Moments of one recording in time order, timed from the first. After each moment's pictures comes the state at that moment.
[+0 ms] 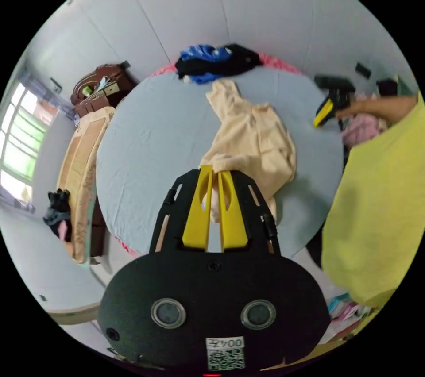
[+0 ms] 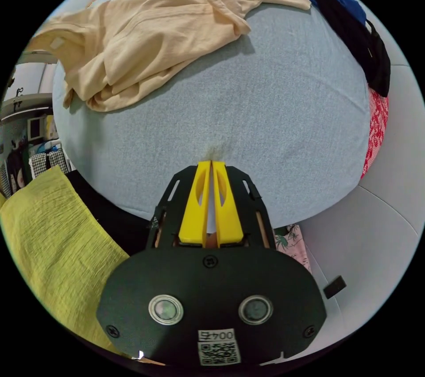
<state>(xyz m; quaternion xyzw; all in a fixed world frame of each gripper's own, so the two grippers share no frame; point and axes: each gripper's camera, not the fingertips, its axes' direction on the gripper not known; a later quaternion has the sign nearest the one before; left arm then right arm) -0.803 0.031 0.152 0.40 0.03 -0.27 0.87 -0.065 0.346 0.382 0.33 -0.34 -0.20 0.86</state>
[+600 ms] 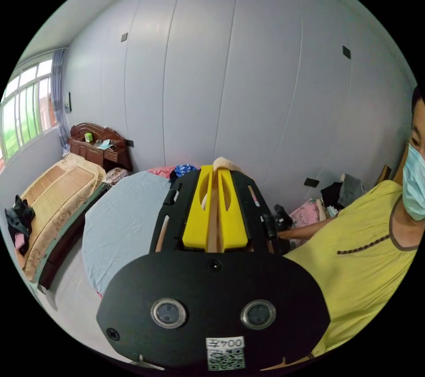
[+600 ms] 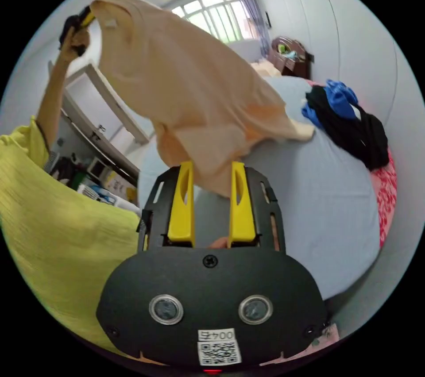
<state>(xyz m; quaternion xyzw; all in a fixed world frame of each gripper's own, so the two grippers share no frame) -0.885 0.213 -0.069 0.65 0.07 -0.26 0.71 0.025 0.485 0.347 0.64 -0.50 -0.17 0.55</state>
